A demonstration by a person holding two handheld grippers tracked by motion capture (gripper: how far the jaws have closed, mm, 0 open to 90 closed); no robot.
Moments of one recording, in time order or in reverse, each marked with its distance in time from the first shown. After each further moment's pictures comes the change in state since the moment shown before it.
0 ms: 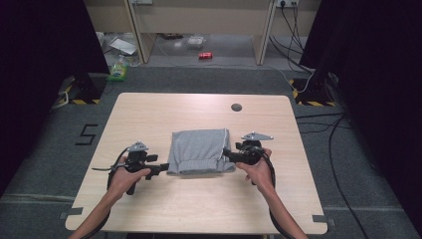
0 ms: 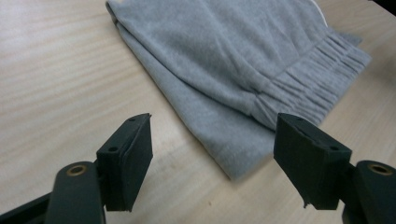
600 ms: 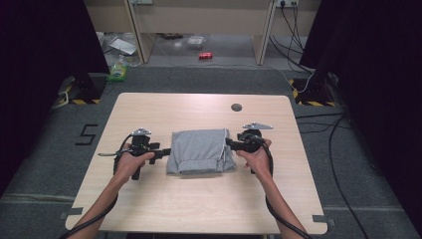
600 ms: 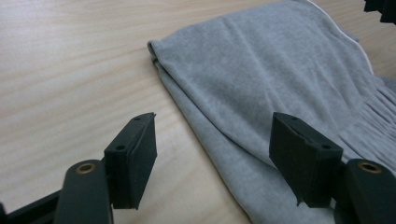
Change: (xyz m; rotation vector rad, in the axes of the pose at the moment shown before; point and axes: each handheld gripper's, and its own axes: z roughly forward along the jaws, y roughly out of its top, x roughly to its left) left arm 0.026 0.035 0.021 -0.009 0.036 -0.064; right arm -0.025 0.021 0.022 -0.003 -0.047 0.047
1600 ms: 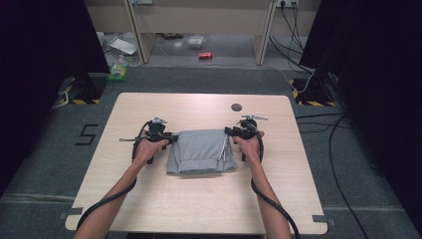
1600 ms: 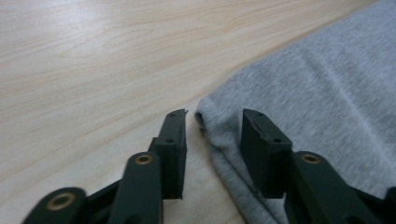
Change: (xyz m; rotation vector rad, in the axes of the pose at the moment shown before) left arm 0.021 0.040 0.071 0.046 0.157 0.037; right arm -0.041 0.014 0.068 -0.009 -0.019 0.209
